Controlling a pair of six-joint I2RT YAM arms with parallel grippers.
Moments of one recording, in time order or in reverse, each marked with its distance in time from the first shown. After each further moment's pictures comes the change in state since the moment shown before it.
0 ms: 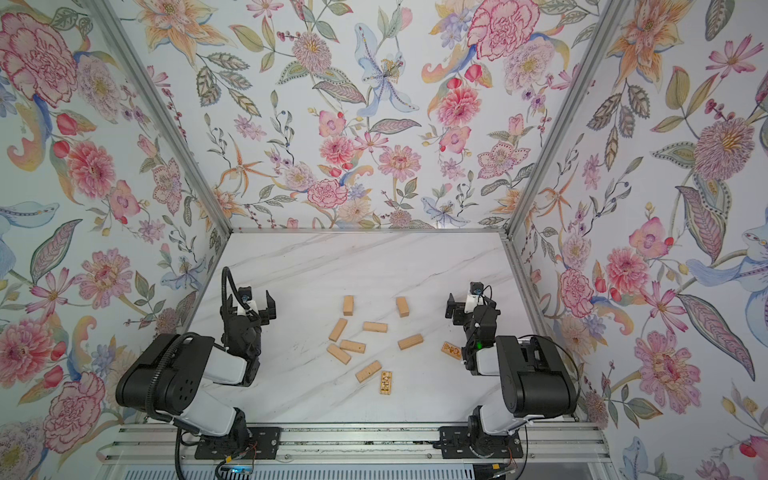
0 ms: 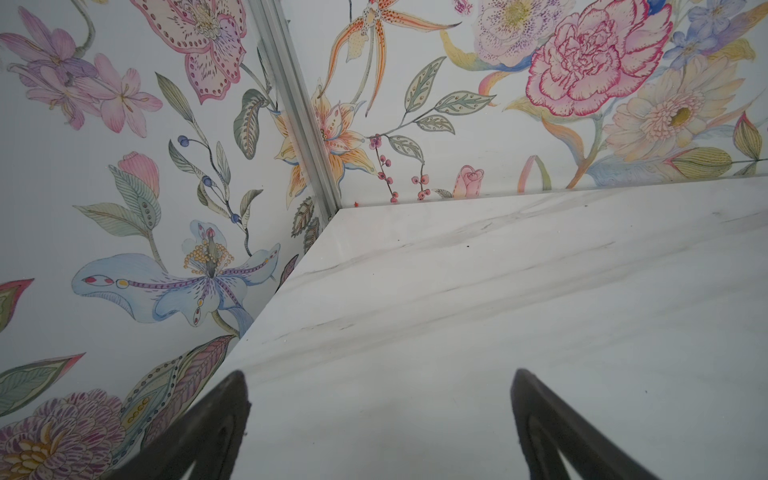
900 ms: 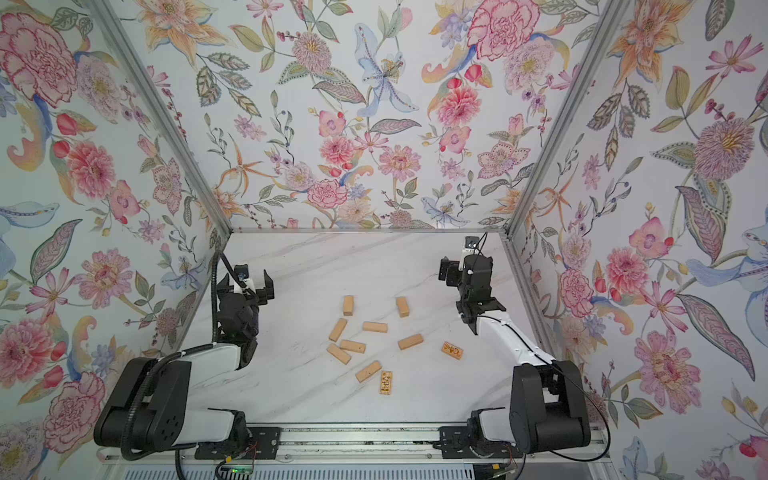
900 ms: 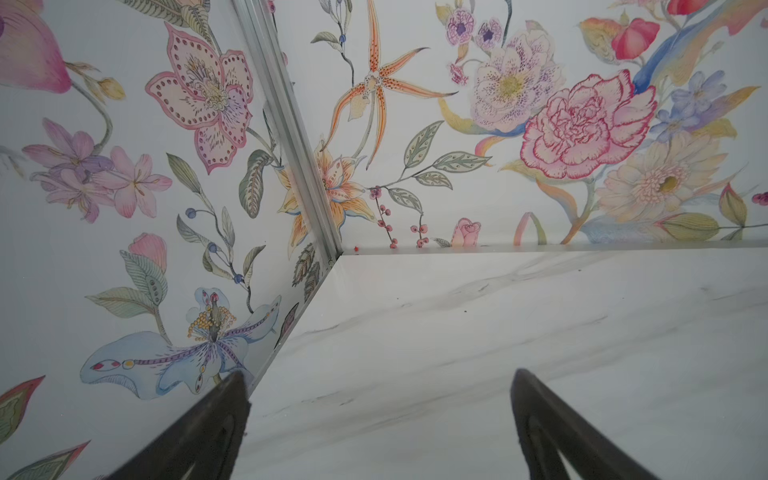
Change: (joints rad) left arm -0.015 -0.238 0.242 -0.431 0.009 -0.006; right arm 0.122 -0.180 0.600 -0.909 0.121 0.125
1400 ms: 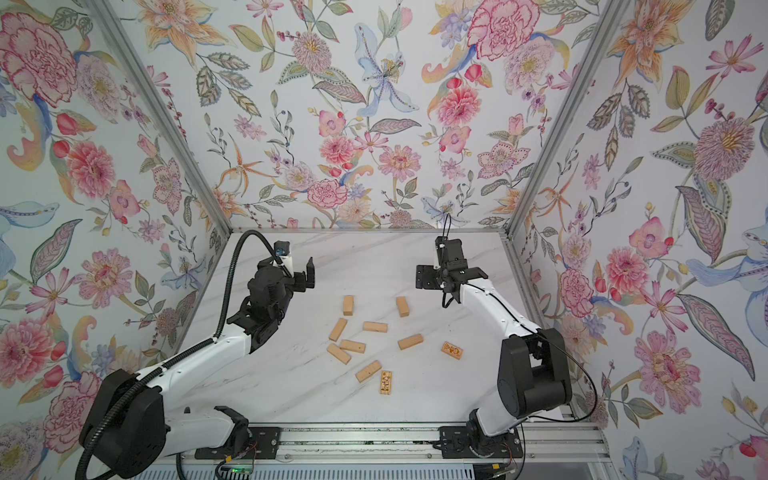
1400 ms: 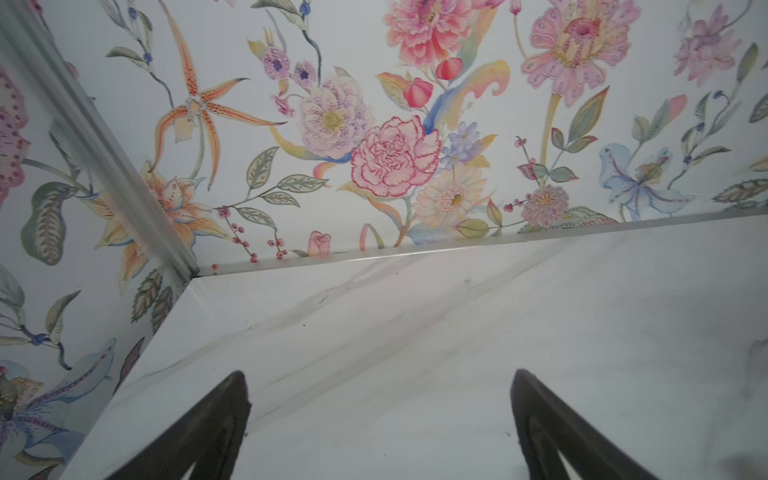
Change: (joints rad) left arm -0.407 -0.045 0.358 -0.599 -0.071 -0.182; right arm 0.159 0.224 0.322 -0.575 -0.151 0.113
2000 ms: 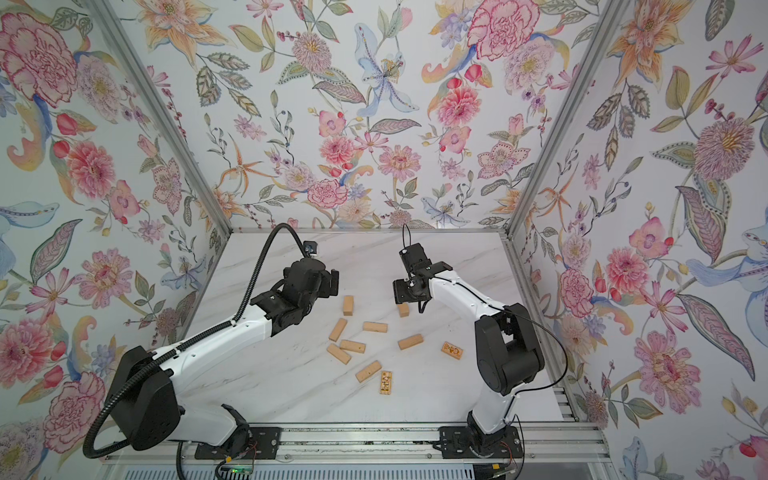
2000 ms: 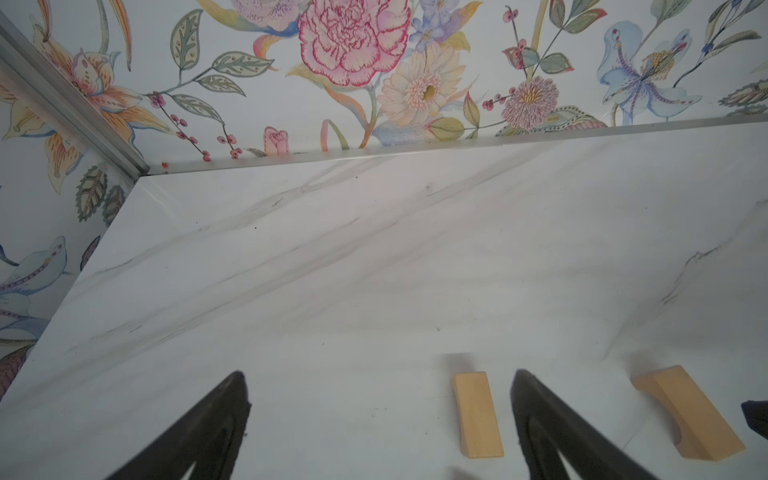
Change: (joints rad) left arm -0.146 0.141 0.271 -0.530 -0.111 -0.277; right arm 0.170 0.159 0.103 -0.179 -0.019 0.030
